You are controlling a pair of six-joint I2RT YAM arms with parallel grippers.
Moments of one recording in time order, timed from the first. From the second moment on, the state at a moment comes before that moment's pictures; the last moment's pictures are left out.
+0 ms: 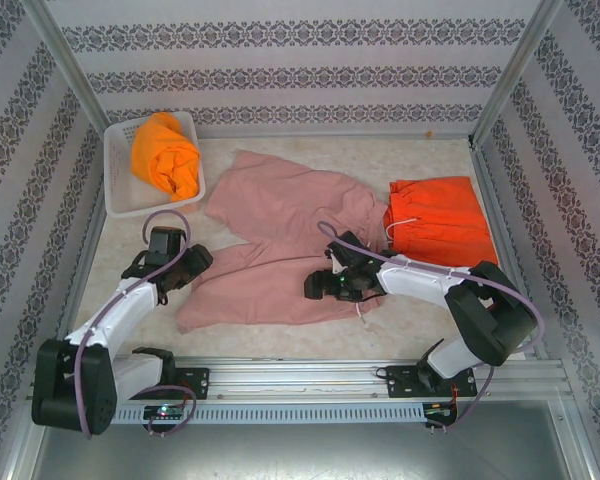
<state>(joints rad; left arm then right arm) -0.08 1.14 0.54 -0.35 0.08 -0.77 0.68 1.52 0.72 -0.34 -0.32 0.68</state>
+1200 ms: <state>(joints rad) -0.02 1.45 0.79 -0.20 -0.07 -0.73 0.67 1.43 0.62 -0.26 -0.33 0.64</state>
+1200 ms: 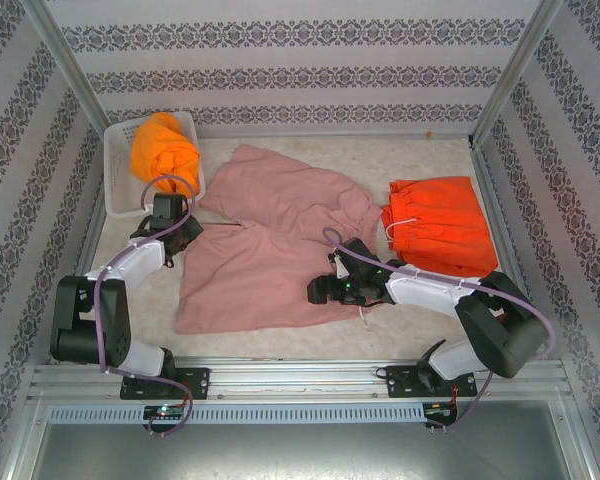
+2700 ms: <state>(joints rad) -0.12 1.05 0.27 0.06 0.27 -0.90 0.17 2.00 1.36 -0.41 -0.42 0.52</state>
